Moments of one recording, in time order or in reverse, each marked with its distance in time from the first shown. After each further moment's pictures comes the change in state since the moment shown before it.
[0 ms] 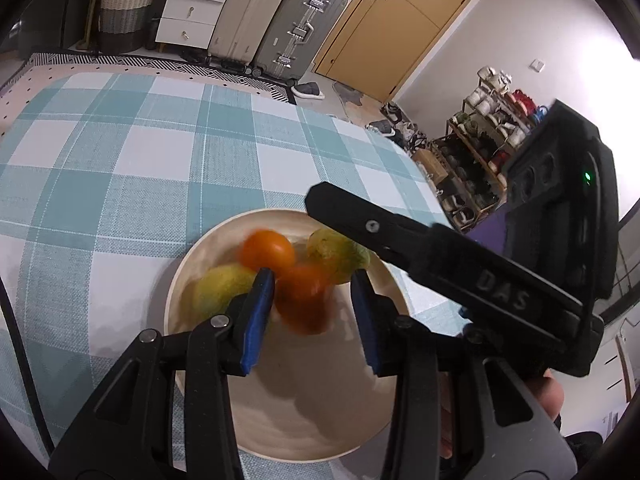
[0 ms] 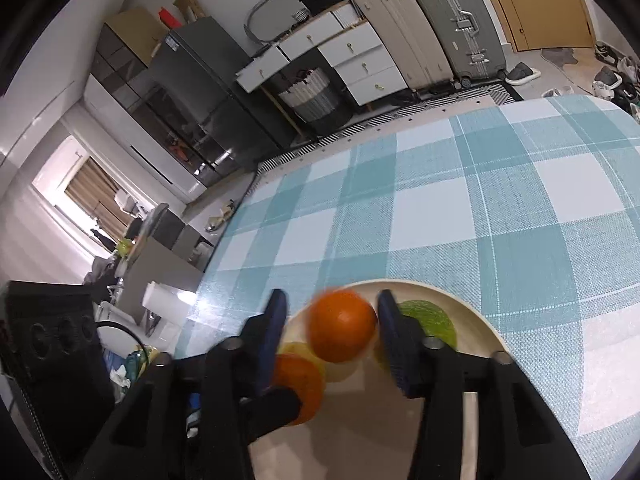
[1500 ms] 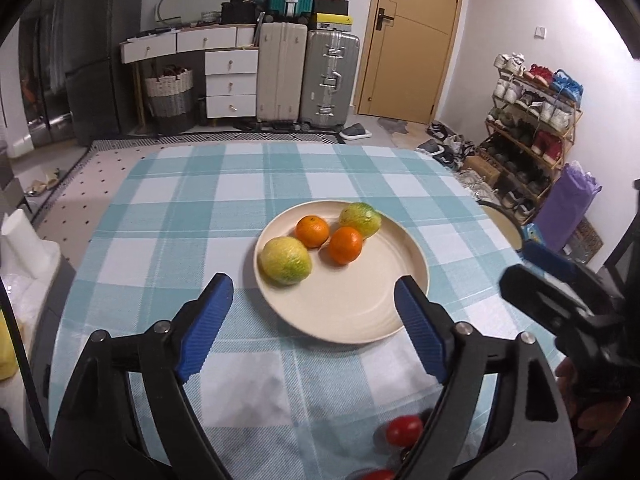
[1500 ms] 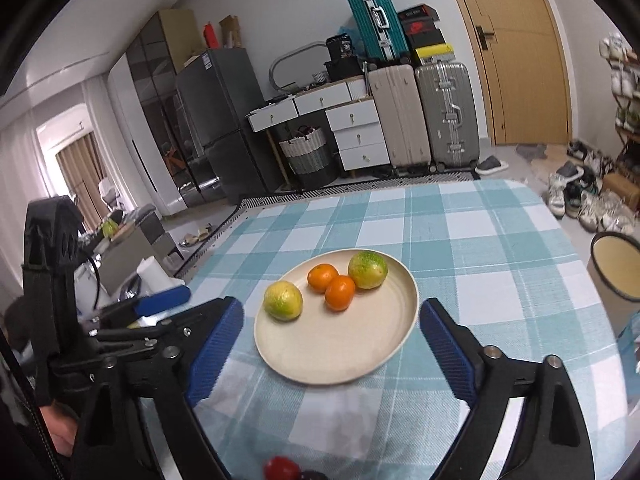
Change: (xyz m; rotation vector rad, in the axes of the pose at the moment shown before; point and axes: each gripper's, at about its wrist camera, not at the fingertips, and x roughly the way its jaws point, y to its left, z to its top) left arm -0.142 -0.070 -0.102 0.211 -0.187 0.327; right arm -0.168 0.051 -0.116 -0.240 -0.243 -0.178
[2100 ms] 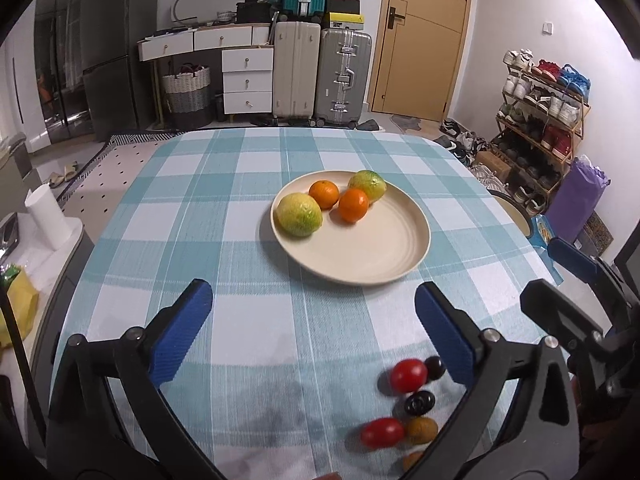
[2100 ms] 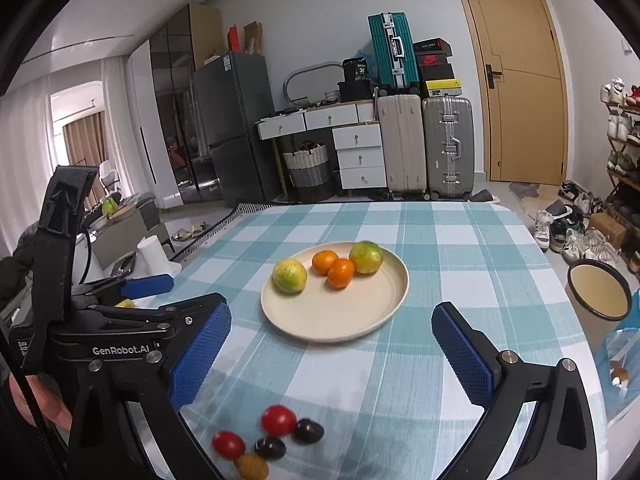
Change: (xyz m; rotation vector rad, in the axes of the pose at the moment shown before) left arm -0.036 -0.004 -0.054 -0.012 -0.003 0.050; right arm -0.050 0.025 -0.051 -0.116 -0.071 -0.047
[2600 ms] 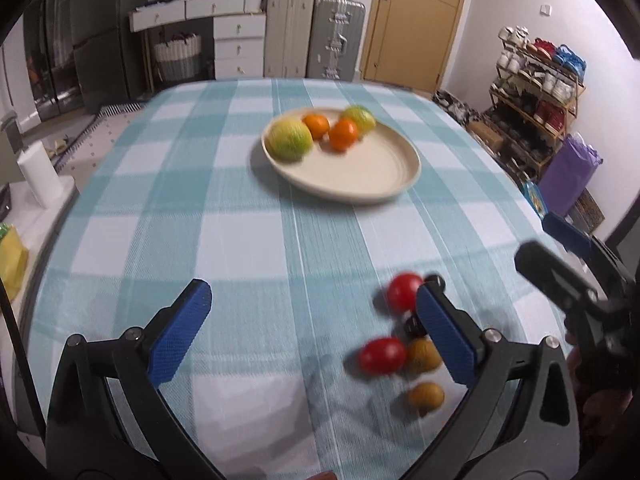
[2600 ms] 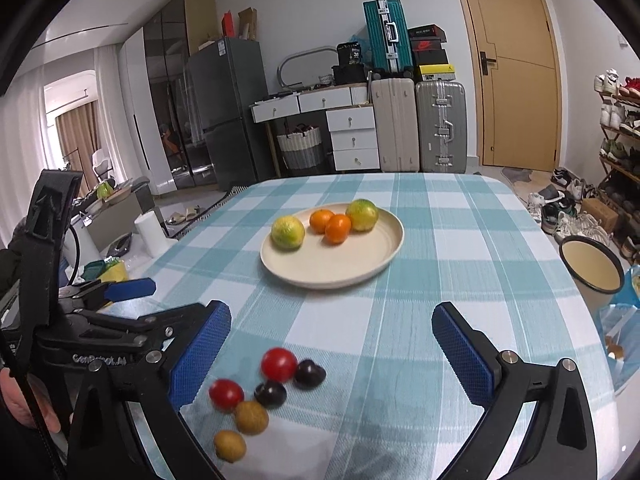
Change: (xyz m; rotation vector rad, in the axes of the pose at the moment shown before) left arm 0.000 -0.001 -0.061 -0.001 0.139 -0.047; right arm -0.013 0.005 -0.042 0.007 0.056 -0.029
